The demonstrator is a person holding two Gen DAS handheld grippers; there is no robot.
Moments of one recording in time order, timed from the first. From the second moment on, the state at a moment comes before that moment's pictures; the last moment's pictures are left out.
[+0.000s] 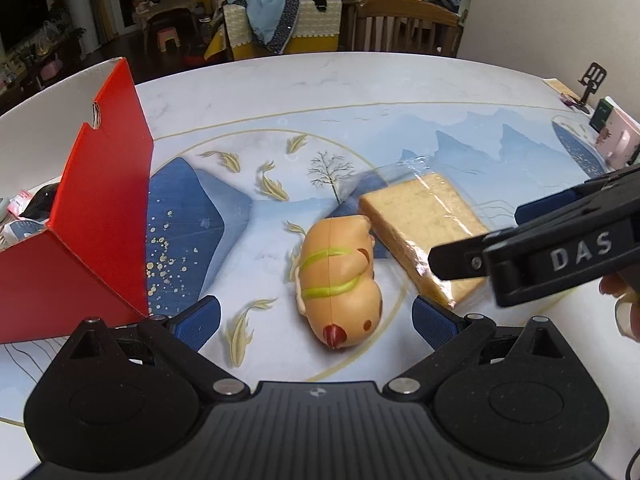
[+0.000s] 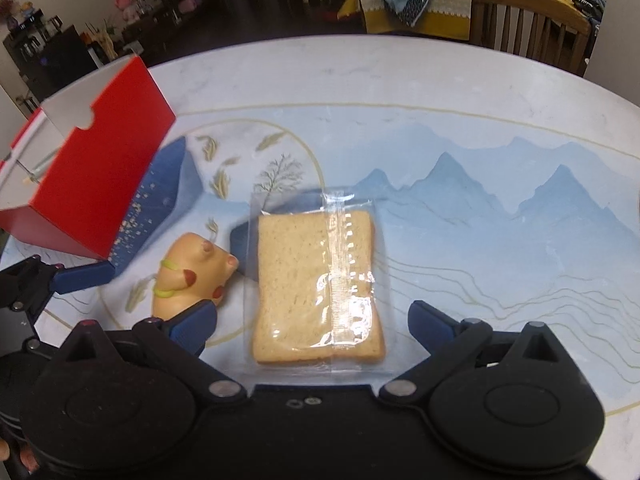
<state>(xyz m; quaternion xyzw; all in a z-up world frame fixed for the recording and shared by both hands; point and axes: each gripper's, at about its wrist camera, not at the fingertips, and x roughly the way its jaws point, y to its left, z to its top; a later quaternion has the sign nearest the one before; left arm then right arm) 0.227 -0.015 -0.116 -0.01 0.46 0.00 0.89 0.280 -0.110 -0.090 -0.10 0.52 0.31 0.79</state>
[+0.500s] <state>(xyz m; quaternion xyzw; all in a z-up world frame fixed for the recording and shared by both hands) 0.245 -0.025 -0.135 0.00 0.45 0.01 0.89 0.293 -0.099 -0.110 -0.11 0.54 0.30 0.78</state>
